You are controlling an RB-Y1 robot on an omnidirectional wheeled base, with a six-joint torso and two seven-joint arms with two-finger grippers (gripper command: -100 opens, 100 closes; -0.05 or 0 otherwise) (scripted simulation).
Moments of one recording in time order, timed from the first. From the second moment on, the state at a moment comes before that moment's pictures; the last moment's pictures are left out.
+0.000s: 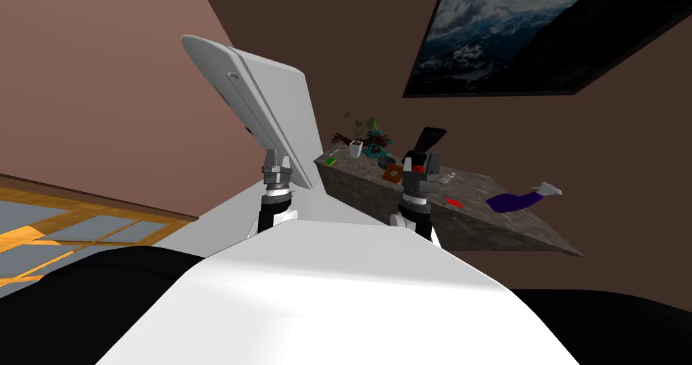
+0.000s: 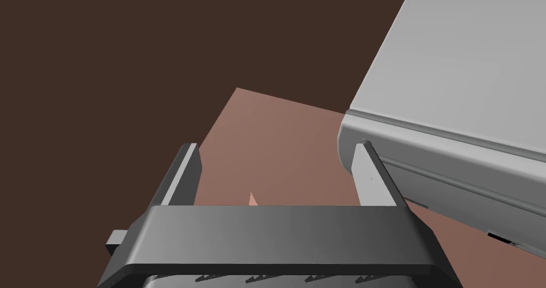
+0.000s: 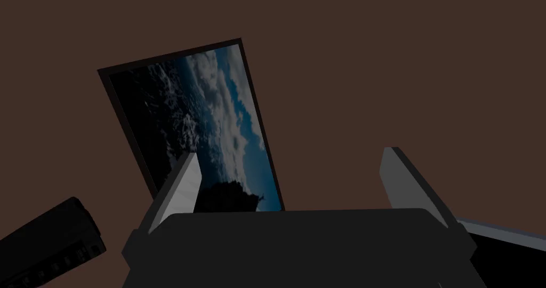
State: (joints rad) left arm 0.53 0.04 0.06 -2.33 -0.05 -0.48 0.00; right arm 0.48 -0.03 0.05 -2.26 0.02 -0.64 0.00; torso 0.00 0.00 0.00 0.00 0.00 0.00
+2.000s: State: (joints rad) left arm 0.53 0.04 0.06 -2.33 -0.05 -0.48 0.00; right arm 0.46 -0.57 -0.15 -2.11 0.13 -0.76 -0.17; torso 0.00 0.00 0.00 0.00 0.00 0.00
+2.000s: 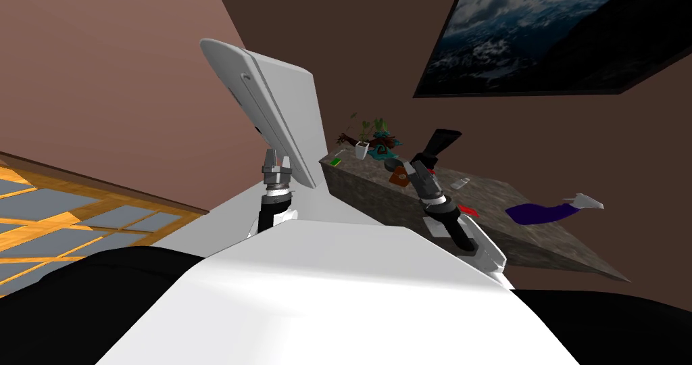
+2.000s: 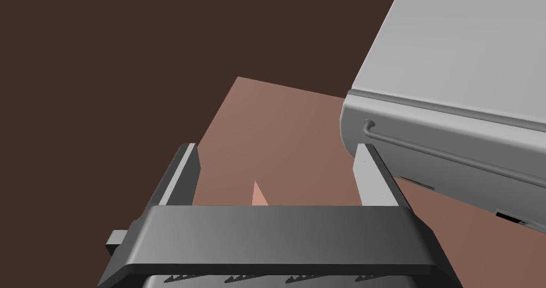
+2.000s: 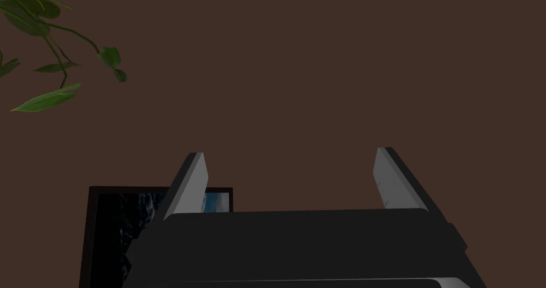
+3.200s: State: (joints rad) left arm 0.53 0.04 0.06 -2.33 -0.05 -0.48 0.00; right arm 0.45 -0.90 -0.23 -2.03 0.20 -0.82 -0.25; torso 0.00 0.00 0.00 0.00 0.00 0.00
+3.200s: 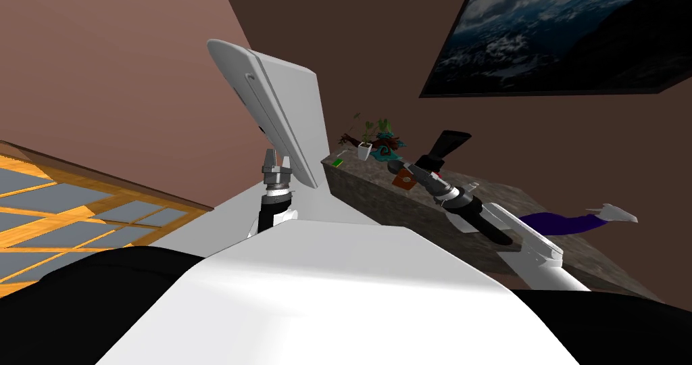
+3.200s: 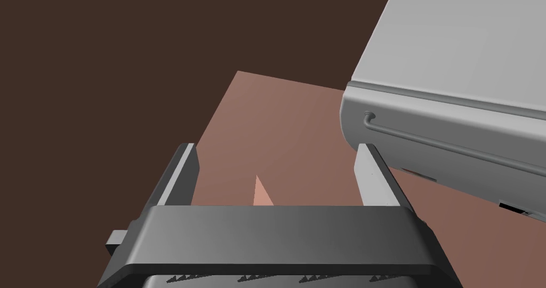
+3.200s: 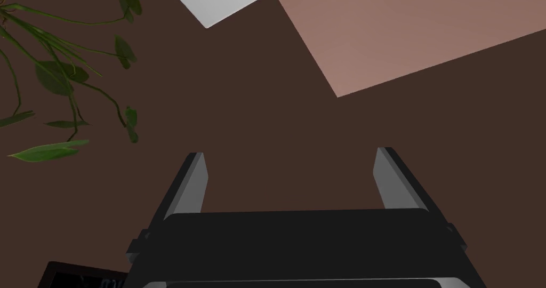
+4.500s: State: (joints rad) left arm 0.53 0.04 0.06 -2.33 -0.05 -0.48 0.00; right arm 0.47 -1.27 -0.29 -1.93 0.30 -0.86 -0.33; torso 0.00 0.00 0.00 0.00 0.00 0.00
